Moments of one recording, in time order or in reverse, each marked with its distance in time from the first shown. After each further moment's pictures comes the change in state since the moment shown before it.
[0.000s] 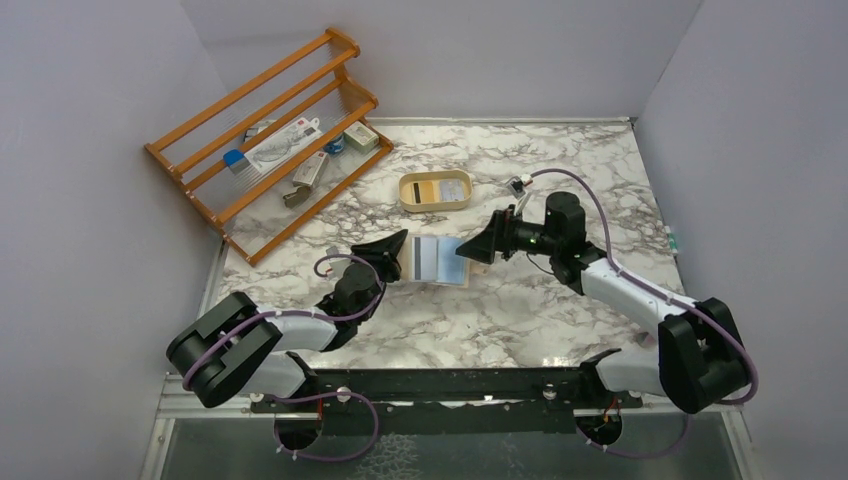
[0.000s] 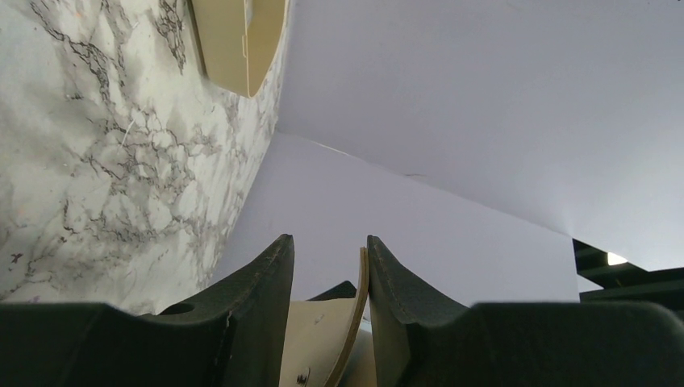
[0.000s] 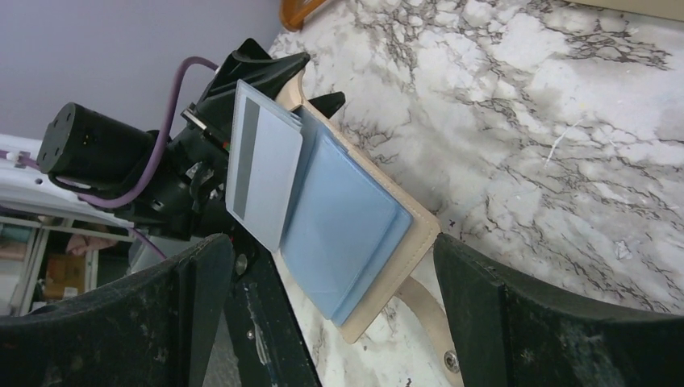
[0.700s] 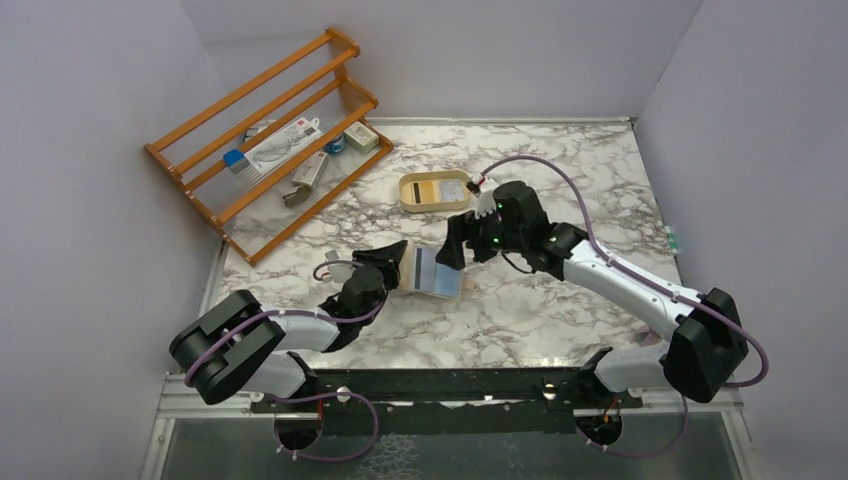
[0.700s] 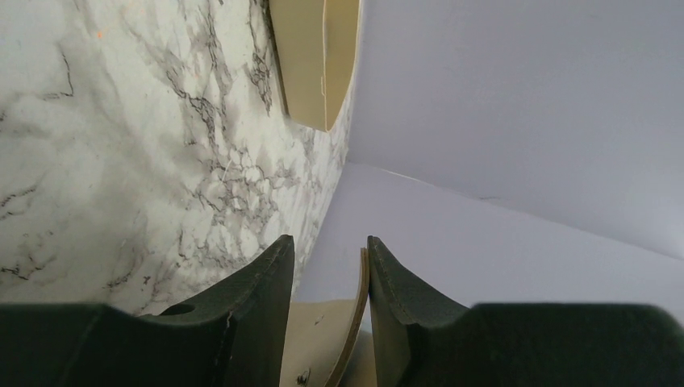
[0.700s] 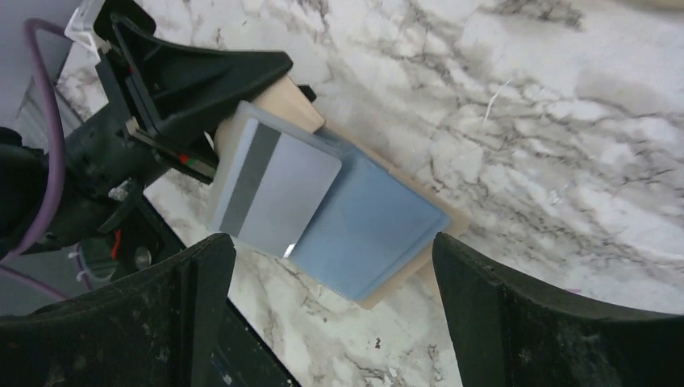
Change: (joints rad) left arm -0.028 0.009 0.009 -0.138 -0.070 0.114; right arm 0.298 0.063 0.371 -0.591 0.536 -0.224
